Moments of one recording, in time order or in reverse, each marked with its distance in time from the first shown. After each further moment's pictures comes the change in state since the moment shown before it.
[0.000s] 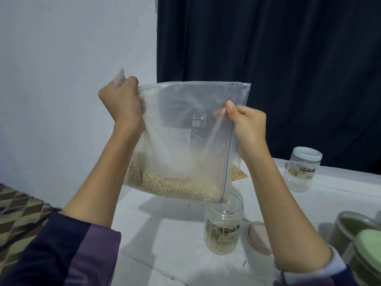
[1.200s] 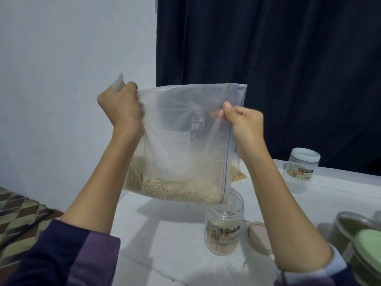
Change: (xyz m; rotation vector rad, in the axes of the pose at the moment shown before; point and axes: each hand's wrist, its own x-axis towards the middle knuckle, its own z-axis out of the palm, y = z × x) left_hand -0.004 0.001 -0.006 -0.032 0.021 -0.045; right_hand -0.001 -0.007 0.004 -0.001 -0.028 0.037
